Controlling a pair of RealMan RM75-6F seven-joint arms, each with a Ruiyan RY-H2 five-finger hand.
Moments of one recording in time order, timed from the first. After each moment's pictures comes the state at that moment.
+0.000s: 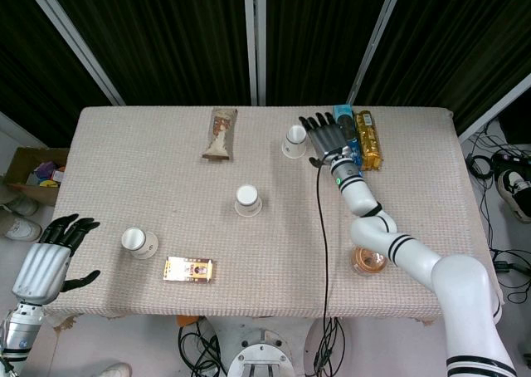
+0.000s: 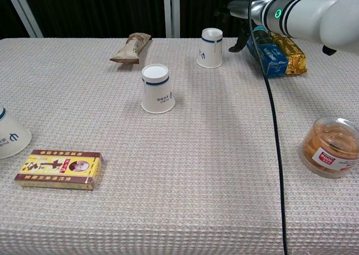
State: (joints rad) left arm -0.10 -1.10 0.03 -1.68 1.65 1.51 0.04; right arm 1.12 -1.74 0.31 -0.77 -0.88 0.55 -0.35
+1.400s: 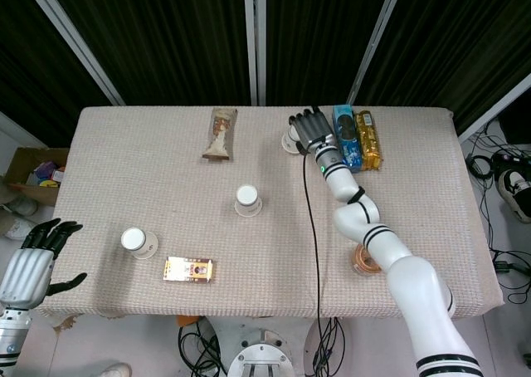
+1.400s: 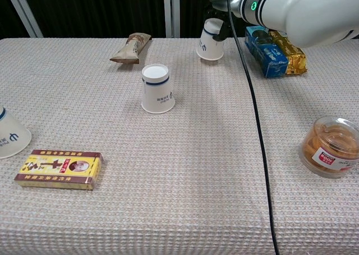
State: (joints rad) left arm -0.06 -1.10 0.03 -1.63 1.60 1.53 -0.02; right arm 1.25 -1.89 0.29 -0.42 -1.10 0.46 -0.06
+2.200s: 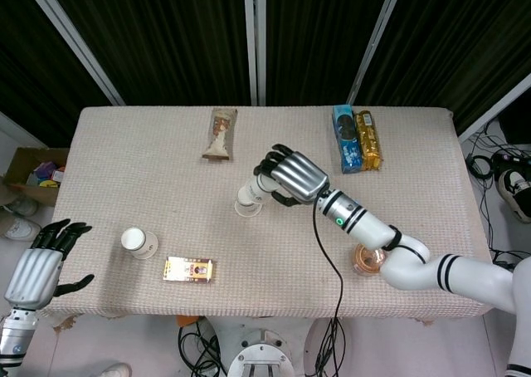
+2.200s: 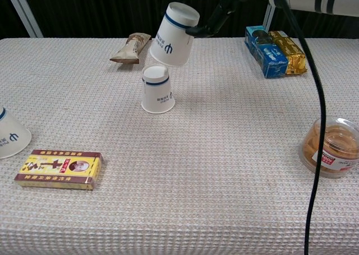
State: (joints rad) left arm -0.06 -1.10 0.04 -1.67 1.62 1.52 0.00; right arm 1.06 -1.38 0.21 -1.47 -1.37 0.79 -0.03
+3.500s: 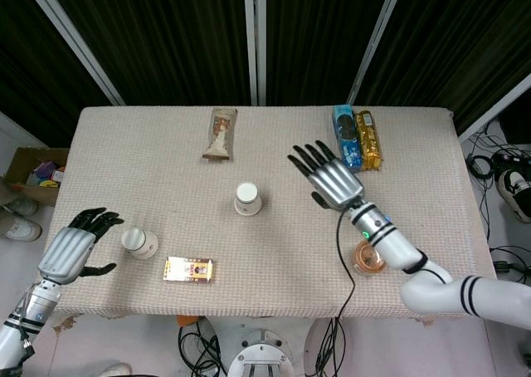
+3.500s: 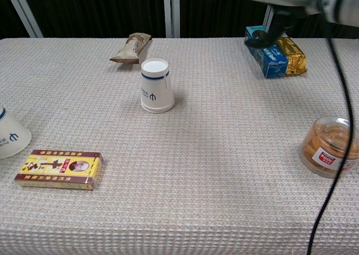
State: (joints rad) left arm -0.24 -1.09 0.01 -1.62 1.63 1.26 -0.08; right arm 0.91 -1.23 0.06 -1.69 -1.14 1.04 -0.41
